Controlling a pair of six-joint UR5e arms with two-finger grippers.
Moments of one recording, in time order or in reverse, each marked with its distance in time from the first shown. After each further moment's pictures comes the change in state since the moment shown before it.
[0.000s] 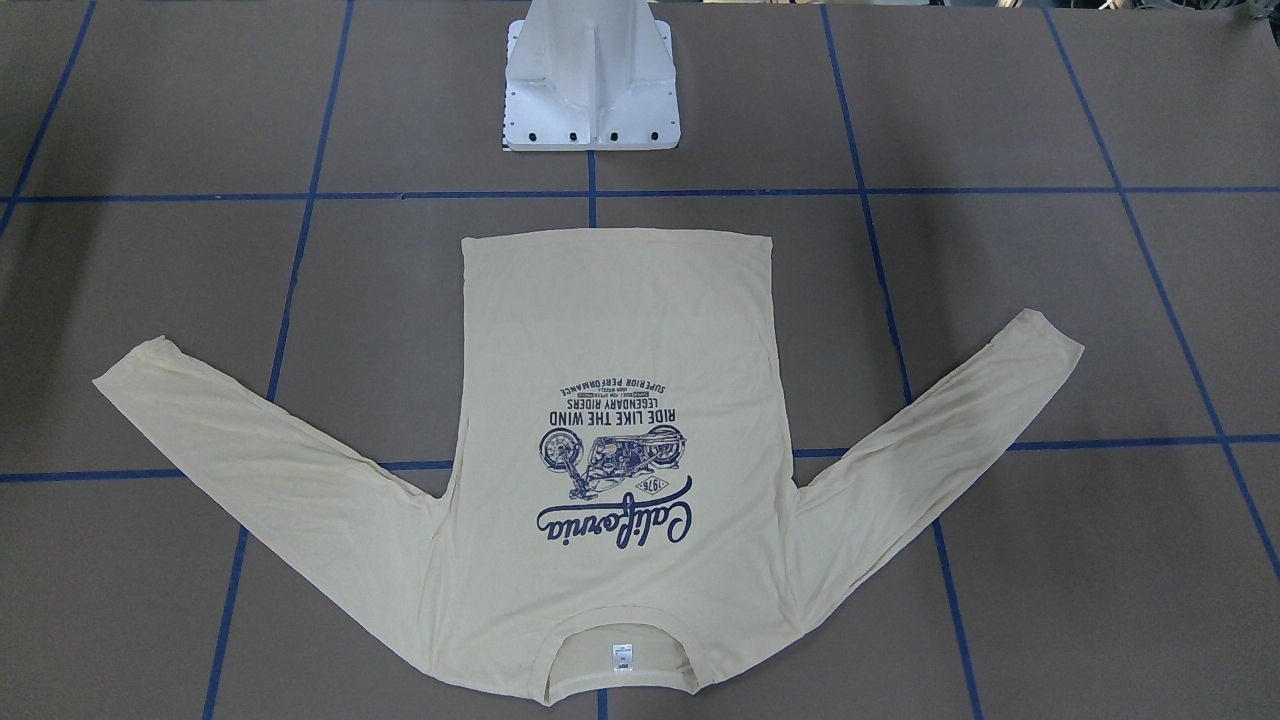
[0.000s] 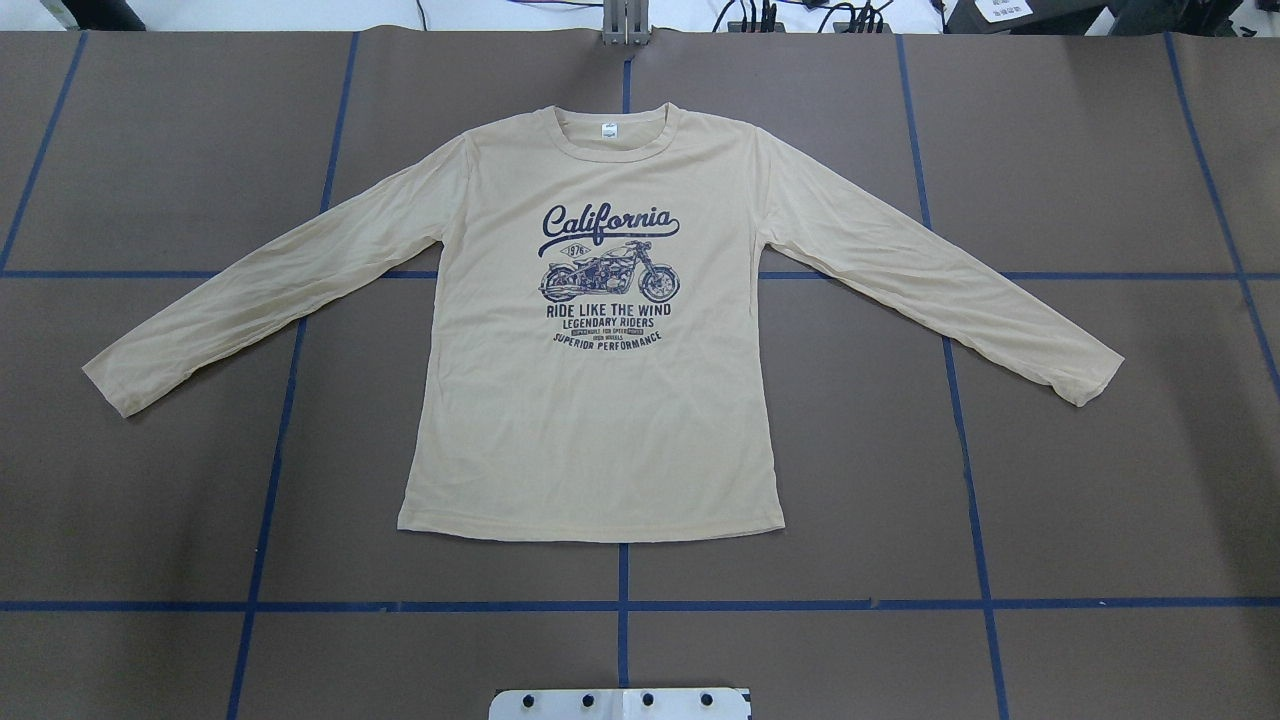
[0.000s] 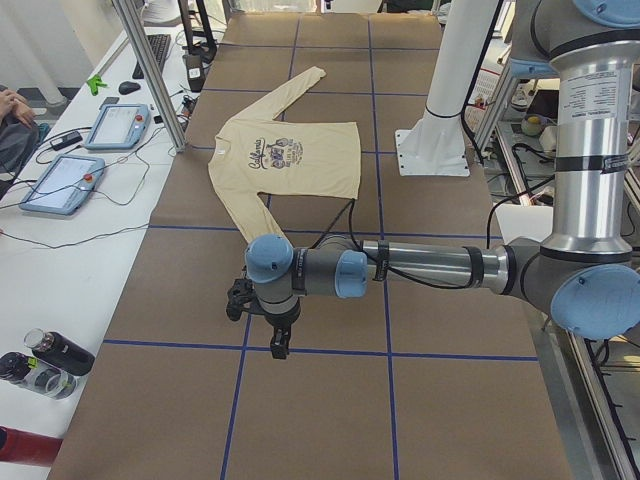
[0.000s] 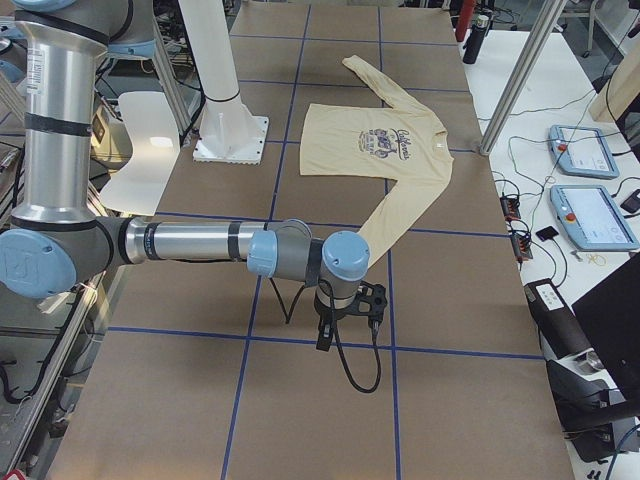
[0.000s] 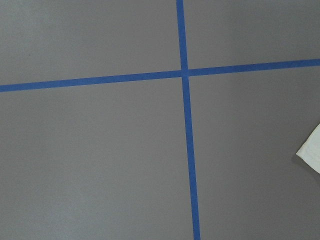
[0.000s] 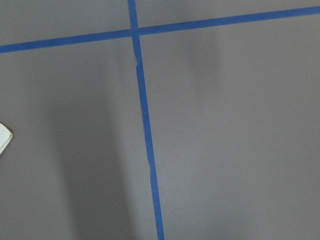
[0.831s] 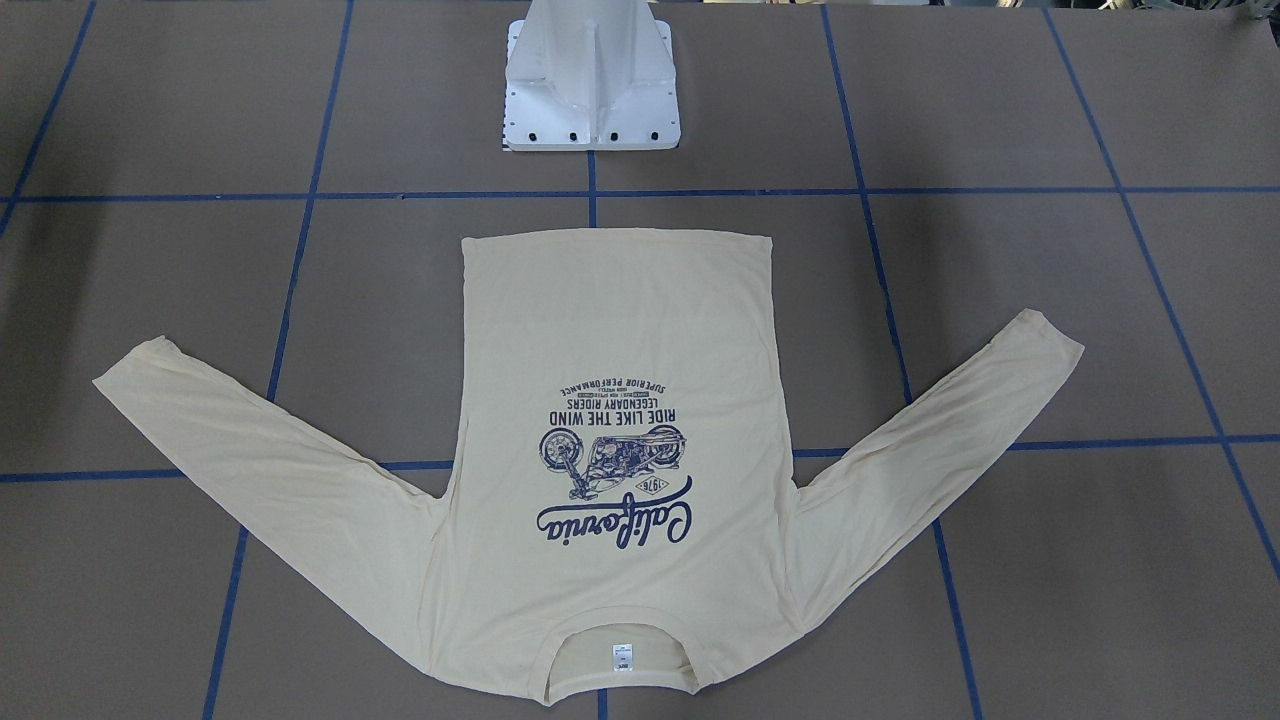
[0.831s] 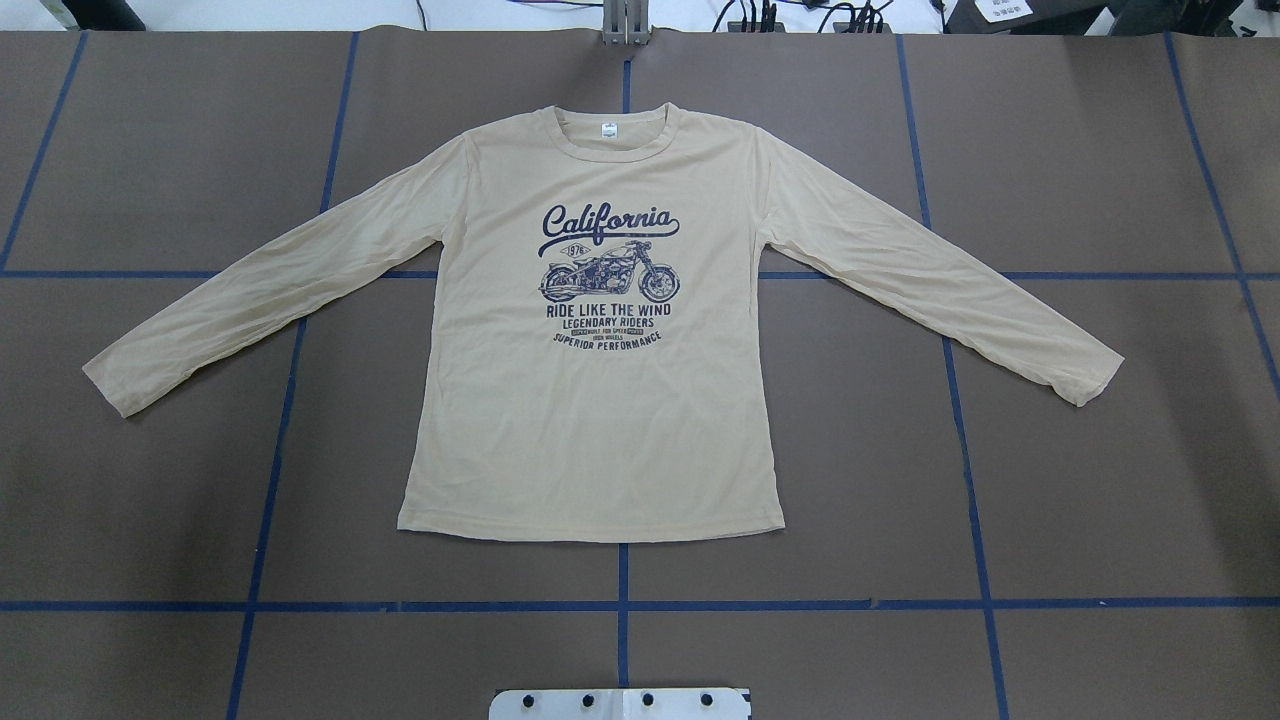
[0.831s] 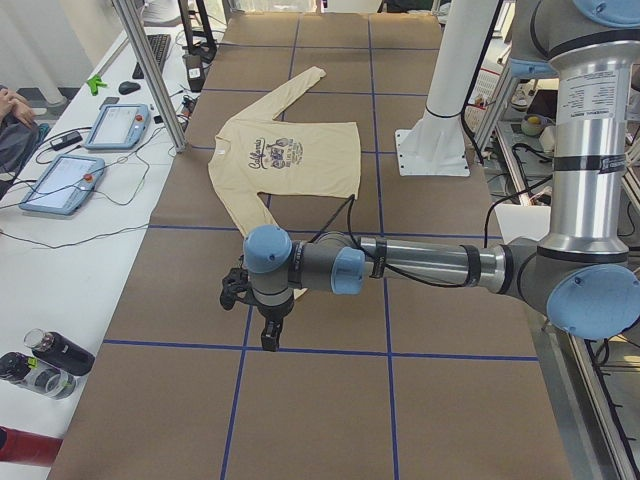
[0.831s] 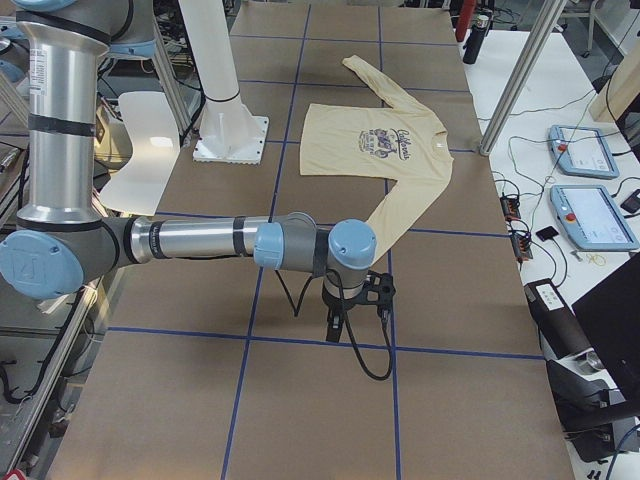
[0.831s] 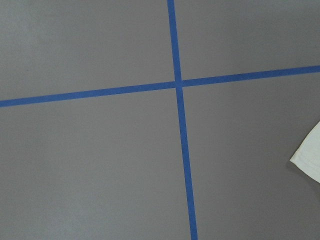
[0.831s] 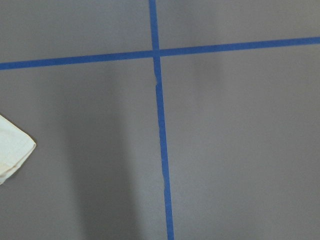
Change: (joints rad) left arm 0.001 -0.022 -0.009 -0.100 0.002 0.000; right arm -0.011 0.048 0.028 0.001 0.006 -0.009
